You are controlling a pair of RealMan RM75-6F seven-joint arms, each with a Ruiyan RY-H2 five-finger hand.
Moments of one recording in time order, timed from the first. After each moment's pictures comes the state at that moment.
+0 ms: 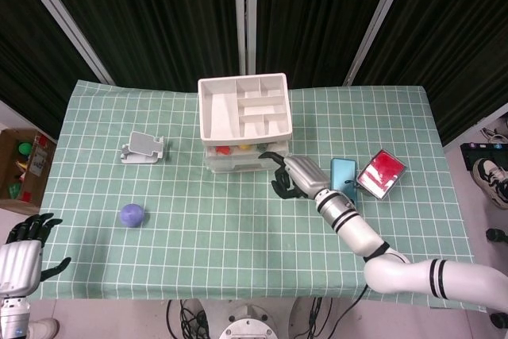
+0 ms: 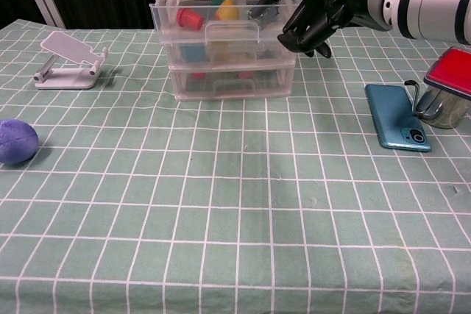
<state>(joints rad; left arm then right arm) 0.02 -1.26 -0.01 -1.54 1.51 1.58 0.14 0.87 -1.33 0.28 -1.81 -0.84 0.80 -0.06</state>
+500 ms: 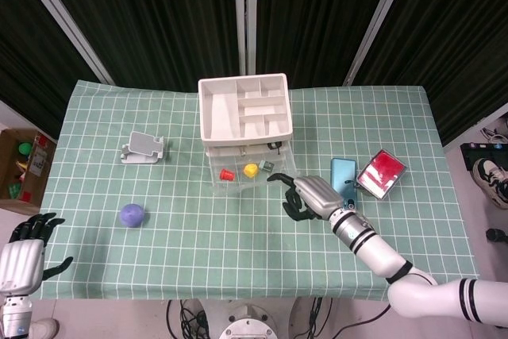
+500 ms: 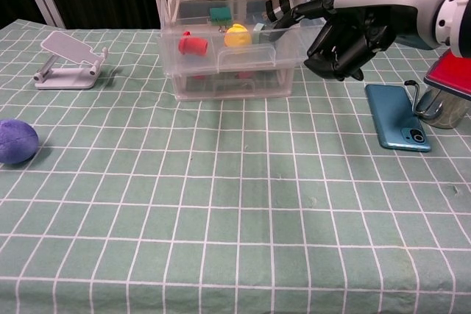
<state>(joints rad) 0.02 -1.28 -0.02 -1.52 1.51 1.57 0.13 0.79 -1.20 0.20 -1.96 -0.96 0.81 -0.03</state>
